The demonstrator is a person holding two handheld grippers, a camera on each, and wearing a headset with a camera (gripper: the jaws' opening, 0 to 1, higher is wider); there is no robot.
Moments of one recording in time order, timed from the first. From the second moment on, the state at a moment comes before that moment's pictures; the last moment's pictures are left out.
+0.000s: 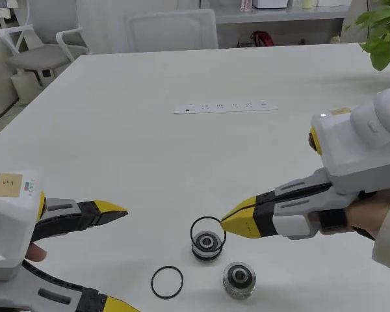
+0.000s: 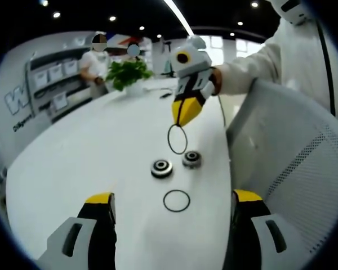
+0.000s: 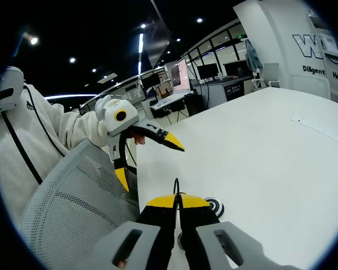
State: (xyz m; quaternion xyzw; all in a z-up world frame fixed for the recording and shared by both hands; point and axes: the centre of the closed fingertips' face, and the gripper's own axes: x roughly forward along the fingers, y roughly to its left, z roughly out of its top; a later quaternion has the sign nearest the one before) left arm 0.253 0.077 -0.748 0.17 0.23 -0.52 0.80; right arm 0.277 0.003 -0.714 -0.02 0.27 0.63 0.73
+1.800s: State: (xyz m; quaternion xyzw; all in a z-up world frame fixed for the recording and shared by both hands) left arm 0.246 0.071 -0.780 0.15 0.26 -0.52 0.80; right arm 0.256 0.026 -0.802 -0.08 0.36 0.64 0.68
